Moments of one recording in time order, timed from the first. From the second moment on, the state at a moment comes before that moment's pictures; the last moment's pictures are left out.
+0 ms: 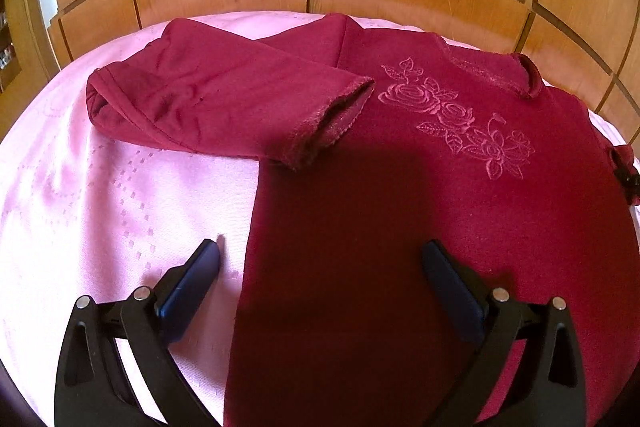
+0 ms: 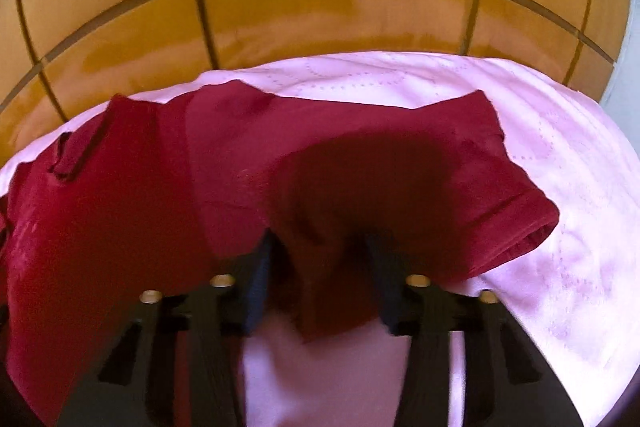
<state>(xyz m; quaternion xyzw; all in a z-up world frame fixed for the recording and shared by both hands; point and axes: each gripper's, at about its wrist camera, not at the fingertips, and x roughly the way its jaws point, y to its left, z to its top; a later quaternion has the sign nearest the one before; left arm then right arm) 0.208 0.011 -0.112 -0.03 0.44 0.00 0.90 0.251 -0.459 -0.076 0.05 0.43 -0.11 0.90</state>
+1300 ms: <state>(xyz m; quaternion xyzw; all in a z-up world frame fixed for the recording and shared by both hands) 0.204 0.022 -0.084 -0.09 0.43 -0.02 0.90 0.218 -0.303 -0.049 0.16 0.38 0.14 0.90</state>
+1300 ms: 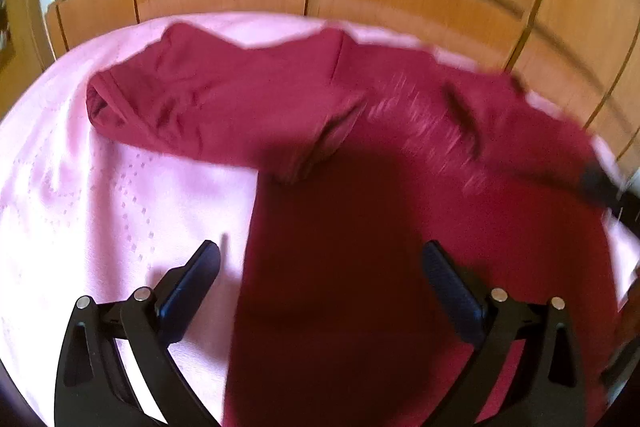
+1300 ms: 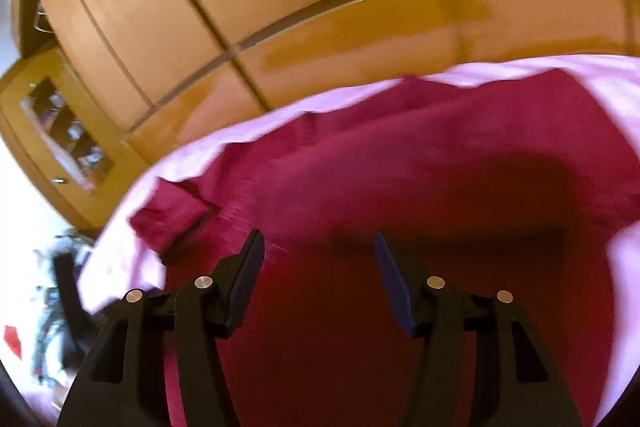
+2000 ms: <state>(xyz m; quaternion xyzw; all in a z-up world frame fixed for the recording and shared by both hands) 0.314 -0.075 -0.086 -0.13 0.47 -0.13 0.86 0.189 -0.442 -0.084 0.39 0.28 0.09 0.87</state>
